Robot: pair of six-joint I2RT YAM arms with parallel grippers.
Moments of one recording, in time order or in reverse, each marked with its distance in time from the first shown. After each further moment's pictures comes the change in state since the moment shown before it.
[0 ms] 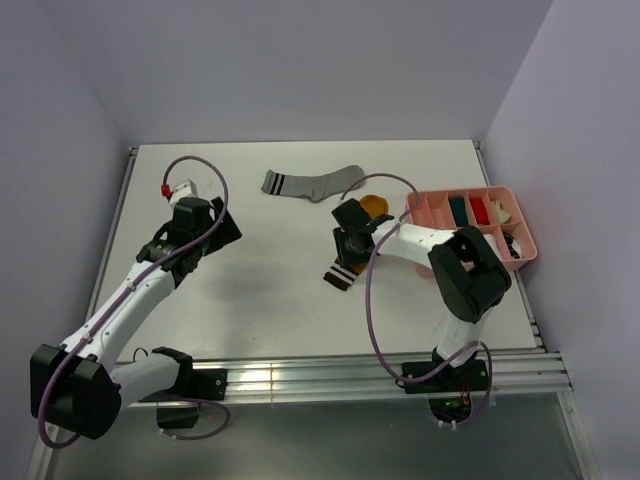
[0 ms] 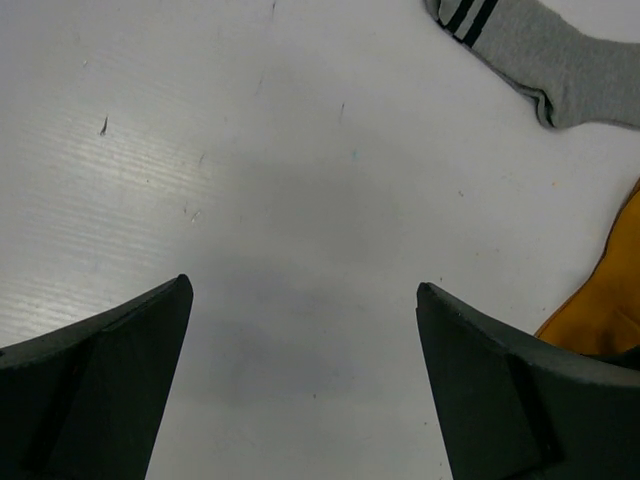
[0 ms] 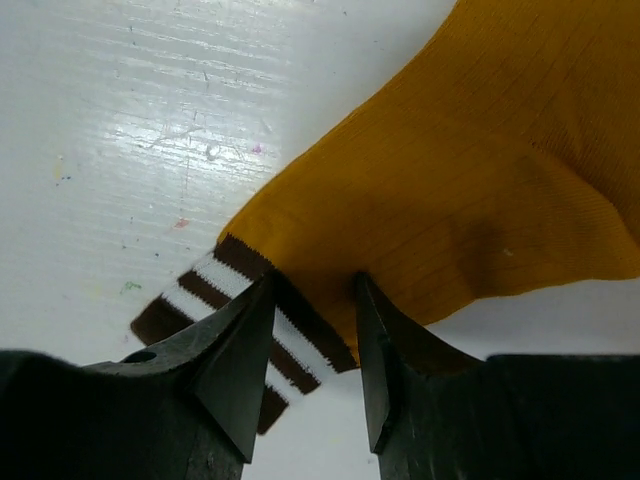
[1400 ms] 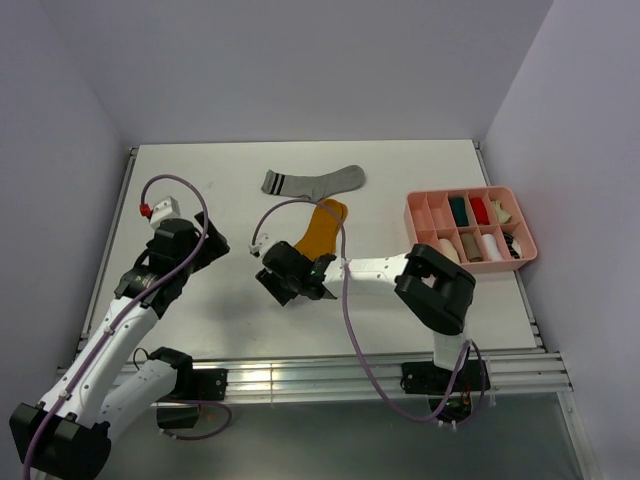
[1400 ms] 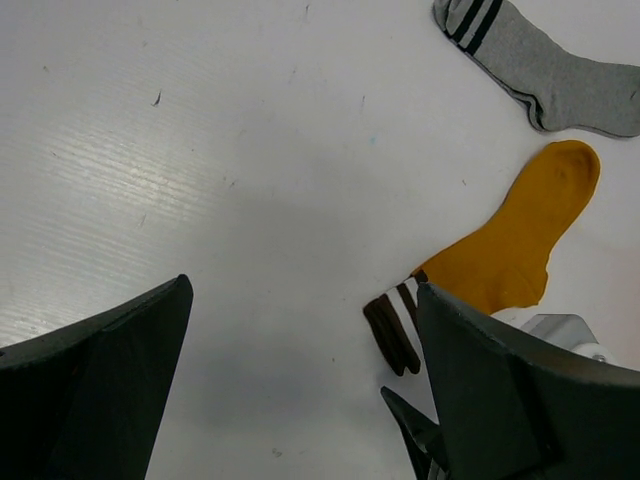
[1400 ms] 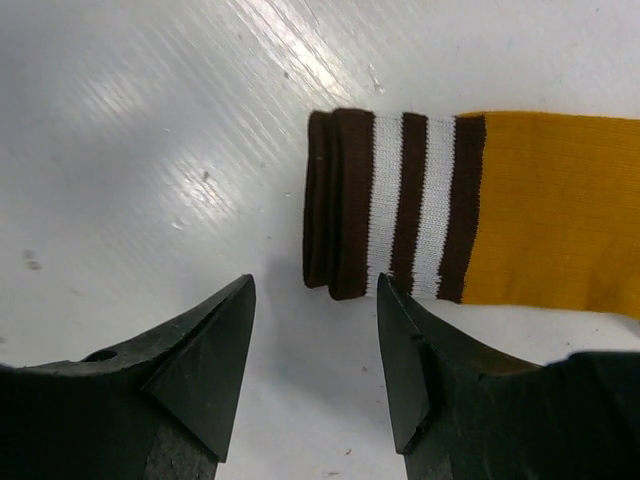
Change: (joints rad) left arm 0.000 -0.272 -0.103 -0.114 -0.024 -0.044; right arm 0.482 0.103 0.086 0.280 0.063 -0.221
